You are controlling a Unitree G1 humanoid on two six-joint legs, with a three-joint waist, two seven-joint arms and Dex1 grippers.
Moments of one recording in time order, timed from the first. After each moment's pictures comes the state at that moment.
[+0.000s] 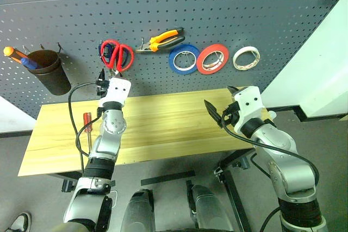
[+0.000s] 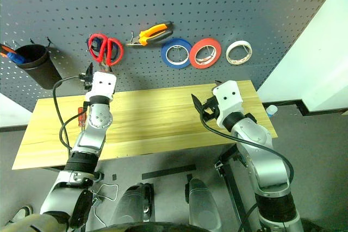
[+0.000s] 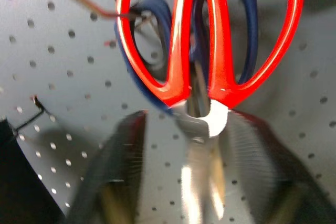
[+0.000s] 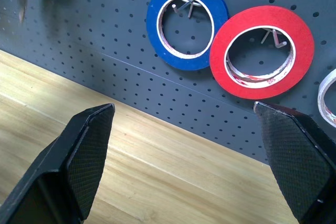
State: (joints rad) left arm -0.45 0.23 0.04 0.34 0.36 -0.10 0.31; right arm -0.16 -0.36 0.01 -0.56 0.15 0.60 0.32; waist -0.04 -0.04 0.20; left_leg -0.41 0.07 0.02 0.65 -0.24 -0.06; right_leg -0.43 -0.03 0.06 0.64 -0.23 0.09
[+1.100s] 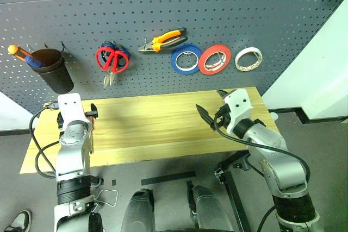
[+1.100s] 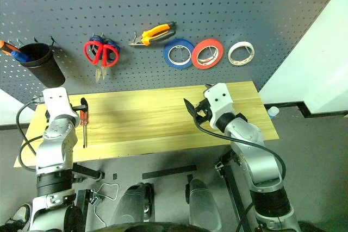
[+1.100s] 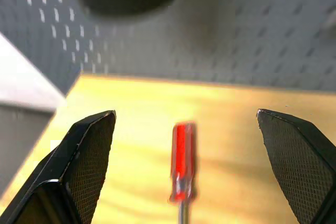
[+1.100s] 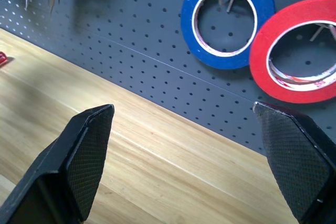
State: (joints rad) left arm -0.31 0.26 0.39 0.01 -0.04 0.67 0.07; right arm -0.18 -0.35 0.07 -0.49 0.15 0.57 0.37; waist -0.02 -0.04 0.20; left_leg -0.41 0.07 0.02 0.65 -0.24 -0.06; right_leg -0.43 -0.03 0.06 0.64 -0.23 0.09
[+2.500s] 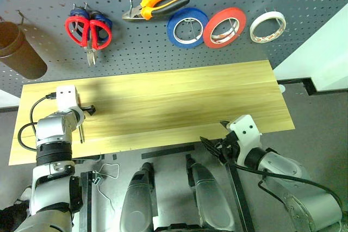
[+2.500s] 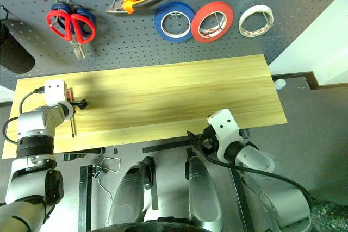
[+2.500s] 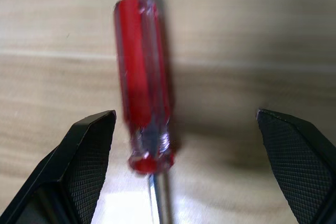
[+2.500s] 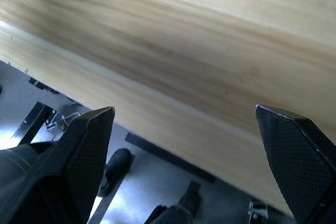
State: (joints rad) left arm -0.59 0.51 0.34 0.42 -0.12 0.87 -0.10; right arm 0.08 -0.45 0.02 -0.88 0.32 0.98 0.36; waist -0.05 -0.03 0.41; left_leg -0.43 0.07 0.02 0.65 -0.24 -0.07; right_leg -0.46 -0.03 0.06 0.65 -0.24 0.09
